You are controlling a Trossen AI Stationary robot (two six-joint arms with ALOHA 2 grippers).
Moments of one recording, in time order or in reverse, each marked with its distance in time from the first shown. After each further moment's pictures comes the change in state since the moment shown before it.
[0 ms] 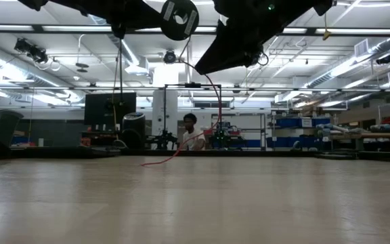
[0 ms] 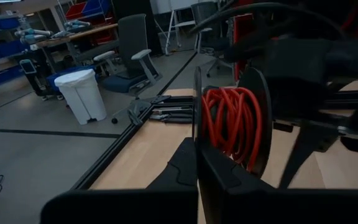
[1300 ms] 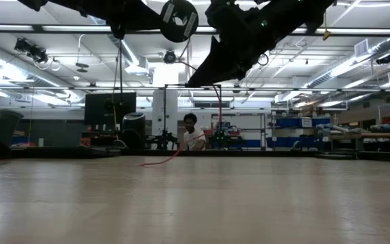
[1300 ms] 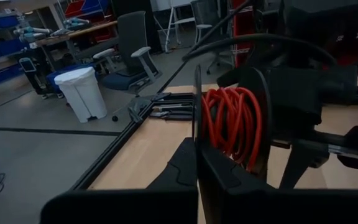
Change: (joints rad) left arm 0.000 0.000 0.000 -0.018 0.000 0.000; right arm -0.023 0.068 -0.018 0.087 -0.066 -0.010
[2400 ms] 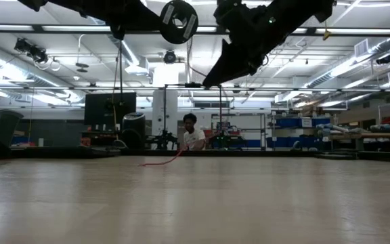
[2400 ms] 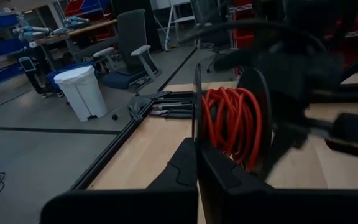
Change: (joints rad) left arm 0.000 0.000 0.000 -0.012 0.000 0.000; right arm -0.001 -0.067 0.000 -0.147 0.083 0.021
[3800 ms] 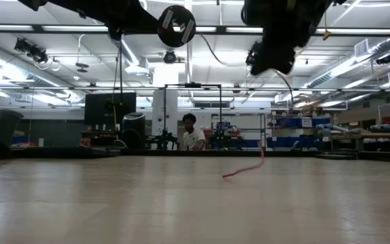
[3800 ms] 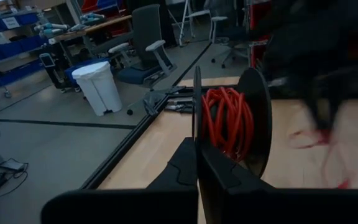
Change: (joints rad) left arm 0.000 0.000 0.000 -0.010 -0.068 0.004; right arm -0.014 -0.186 0.000 -0.386 -0.352 0.262
